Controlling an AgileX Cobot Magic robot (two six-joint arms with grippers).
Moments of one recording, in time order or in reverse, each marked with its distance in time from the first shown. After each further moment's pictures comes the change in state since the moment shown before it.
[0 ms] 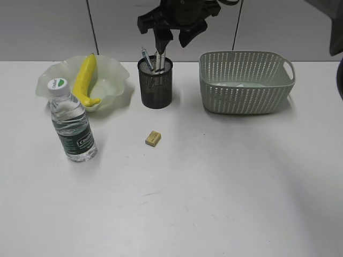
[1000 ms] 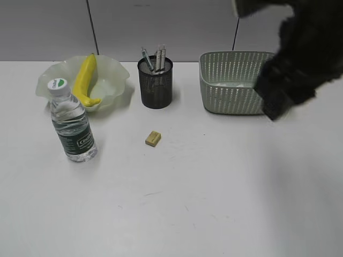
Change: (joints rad) left arm 0.000 -0.001 0.000 0.000 0.000 0.000; right arm 0.028 -0.788 0.988 -0.032 0.015 -0.097
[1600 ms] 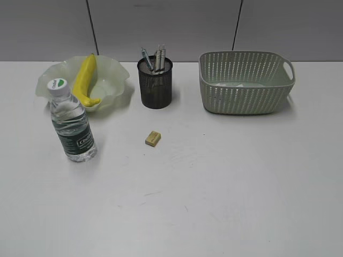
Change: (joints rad) left arm 0.000 0.001 0.000 0.000 0.000 0.000; right arm 0.000 -0.954 0.842 0.023 -0.092 0.024
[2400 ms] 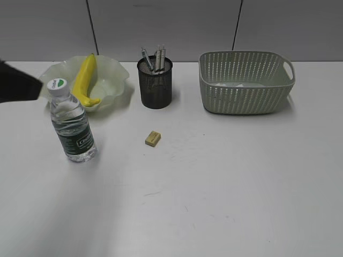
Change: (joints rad) left arm -0.003 0.915 -0.281 -0.237 -0.346 0.222; right arm 0.000 -0.621 0.056 -0.020 -0.077 0.000
